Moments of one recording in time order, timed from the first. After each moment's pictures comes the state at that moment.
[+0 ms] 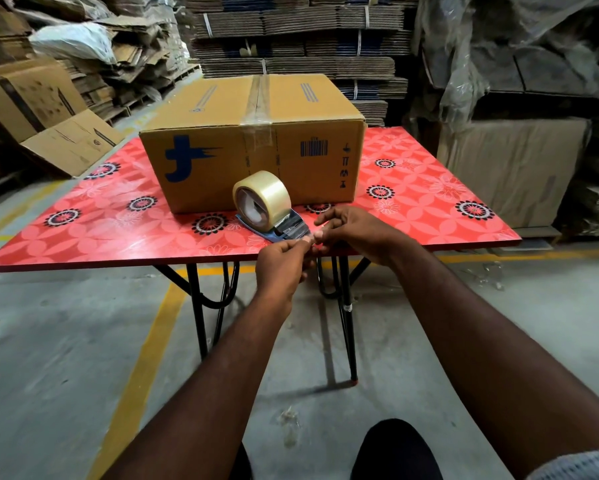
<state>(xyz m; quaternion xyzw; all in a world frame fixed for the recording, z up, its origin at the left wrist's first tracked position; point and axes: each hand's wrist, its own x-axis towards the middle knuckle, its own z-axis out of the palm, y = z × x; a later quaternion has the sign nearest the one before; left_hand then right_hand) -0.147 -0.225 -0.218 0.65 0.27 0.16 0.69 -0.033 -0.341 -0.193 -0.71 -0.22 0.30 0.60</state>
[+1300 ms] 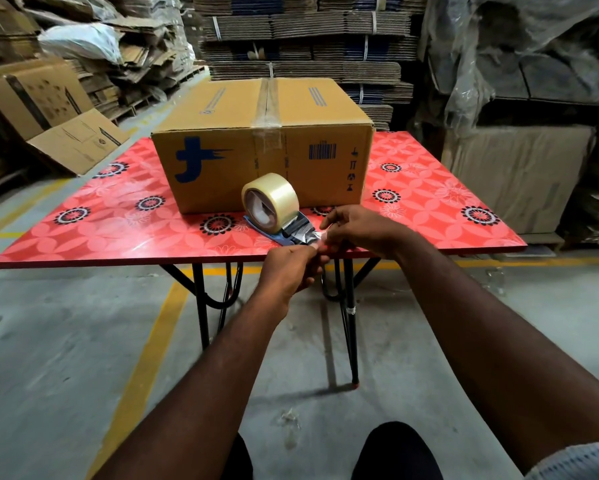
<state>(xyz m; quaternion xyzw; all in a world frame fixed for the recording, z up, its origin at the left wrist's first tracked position) -0.159 -0.214 -0.209 0.67 0.23 0.07 0.71 -0.030 -0.334 -0.178 -0.81 -0.26 0.26 0.45</state>
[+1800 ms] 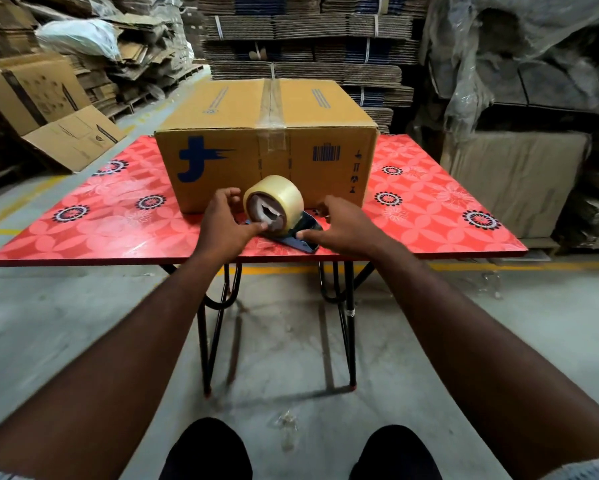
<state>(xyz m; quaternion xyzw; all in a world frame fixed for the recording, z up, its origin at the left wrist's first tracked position) -0.131 -0.093 -0.201 0.84 0.19 0.23 0.45 -0.042 -0.303 -0.182 -0.90 -0.34 -0.02 0.26</state>
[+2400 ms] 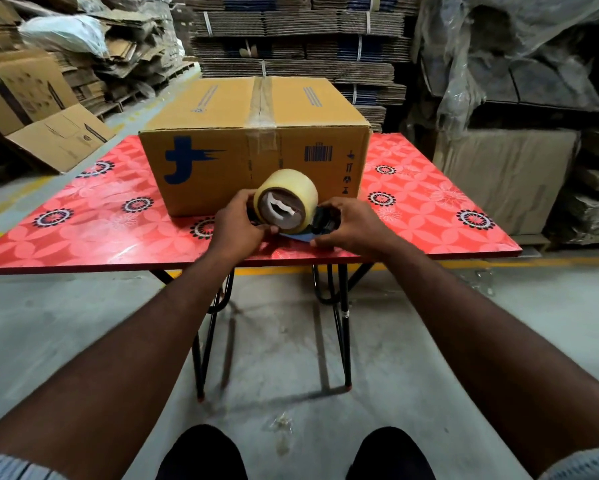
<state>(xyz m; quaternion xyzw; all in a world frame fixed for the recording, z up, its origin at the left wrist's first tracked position) -0.108 -0.120 -0.199 0.87 0.13 0.23 0.42 -0.027 -0.330 -0.183 -0.87 -0.33 0.01 0.37</state>
